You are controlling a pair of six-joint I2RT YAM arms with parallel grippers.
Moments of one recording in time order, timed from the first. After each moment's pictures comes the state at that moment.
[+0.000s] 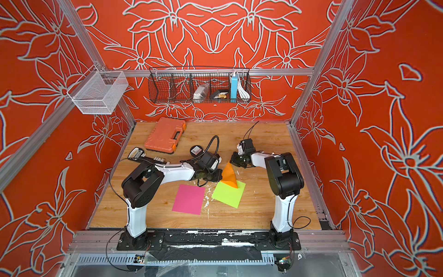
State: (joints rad) left arm -0.71 1.98 1.17 -0.15 0.26 -0.55; right arm 0.30 1.93 1.10 -0.14 -0.44 0.57
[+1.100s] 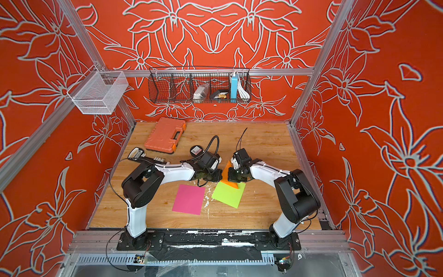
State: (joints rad) left arm -0.71 1.98 1.17 -0.15 0.26 -0.55; right arm 0.49 1.63 0.89 -0.43 -0.34 0.47
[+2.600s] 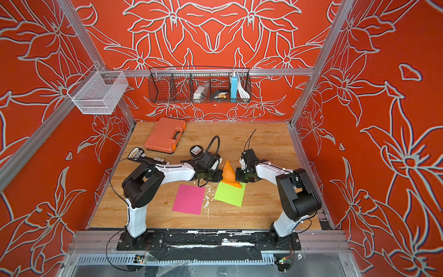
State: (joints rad) left arm -0.71 1.98 1.18 -0.15 0.25 -0.55; right arm 0.36 1.62 0.84 -0.44 -0.28 0.39
